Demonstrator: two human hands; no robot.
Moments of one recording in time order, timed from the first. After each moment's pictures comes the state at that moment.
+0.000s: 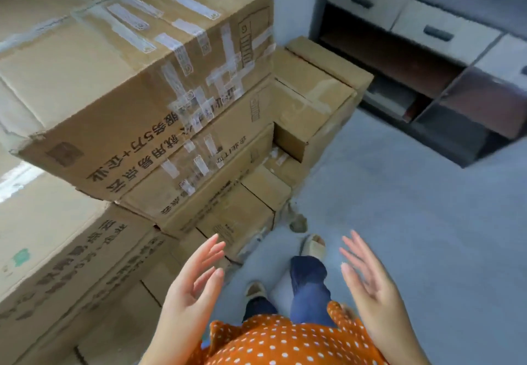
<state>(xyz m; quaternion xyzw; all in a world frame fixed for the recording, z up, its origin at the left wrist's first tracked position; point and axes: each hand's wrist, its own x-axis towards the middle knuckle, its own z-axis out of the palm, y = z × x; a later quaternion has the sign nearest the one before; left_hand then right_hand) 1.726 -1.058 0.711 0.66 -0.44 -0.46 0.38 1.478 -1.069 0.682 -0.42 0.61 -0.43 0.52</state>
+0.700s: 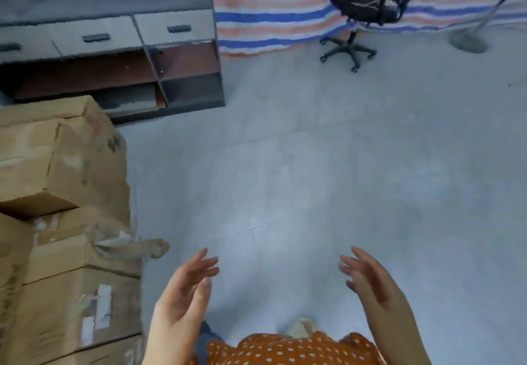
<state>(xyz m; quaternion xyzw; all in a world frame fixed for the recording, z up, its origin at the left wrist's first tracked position) 1.492 -0.878 0.712 0.37 -0.65 -0.63 0.20 1.348 -0.670 0.712 -0.03 0.77 -0.61 0.19</state>
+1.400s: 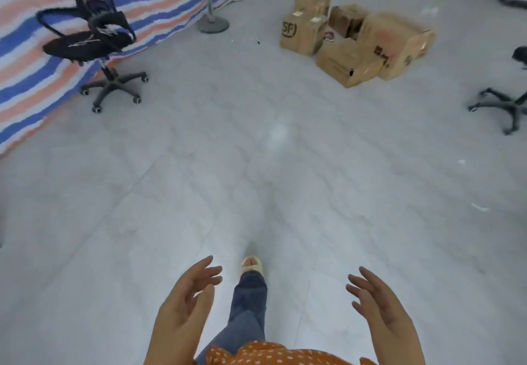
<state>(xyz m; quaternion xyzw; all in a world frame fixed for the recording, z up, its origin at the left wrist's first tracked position) 1.170 -0.630 0.715 0.06 -0.76 -0.64 -0.09 1.255 -0.390 0.690 0.35 0.68 -0.63 -0.11</state>
